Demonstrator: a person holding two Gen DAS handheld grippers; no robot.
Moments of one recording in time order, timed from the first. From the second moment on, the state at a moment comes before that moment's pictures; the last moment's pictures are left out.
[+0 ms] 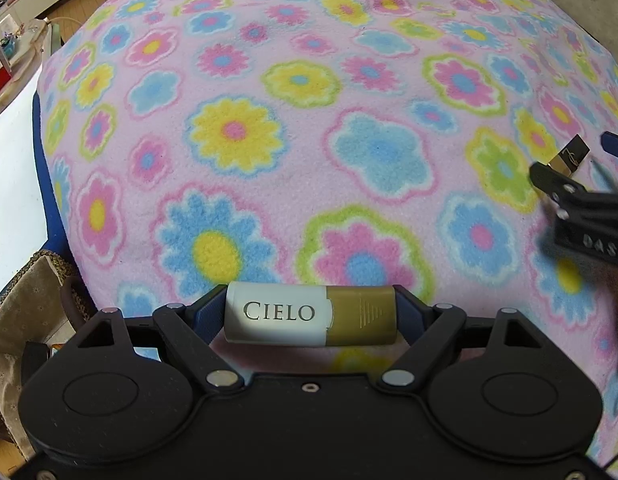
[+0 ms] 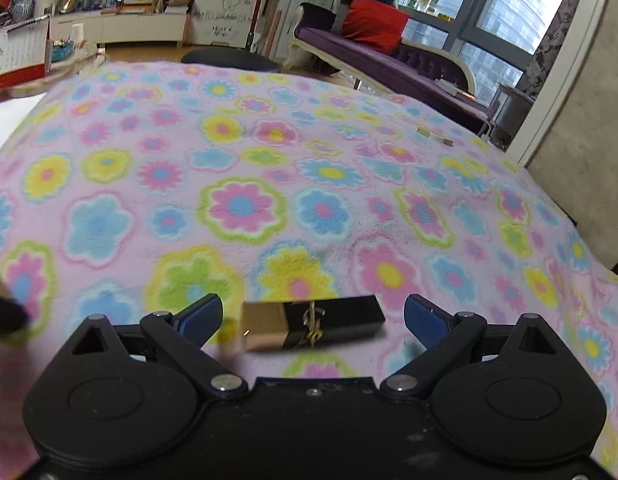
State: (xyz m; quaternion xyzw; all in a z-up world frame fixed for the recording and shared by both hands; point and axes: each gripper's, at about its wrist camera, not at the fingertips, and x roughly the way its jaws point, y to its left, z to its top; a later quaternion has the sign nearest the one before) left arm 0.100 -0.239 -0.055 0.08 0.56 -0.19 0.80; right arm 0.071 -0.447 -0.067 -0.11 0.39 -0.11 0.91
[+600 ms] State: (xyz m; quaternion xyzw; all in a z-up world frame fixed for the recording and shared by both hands) left arm 0.089 -0.232 -0.049 0.09 0.56 -0.19 0.80; right arm 0.026 -0.421 -0.055 0.05 0.44 -0.15 0.89
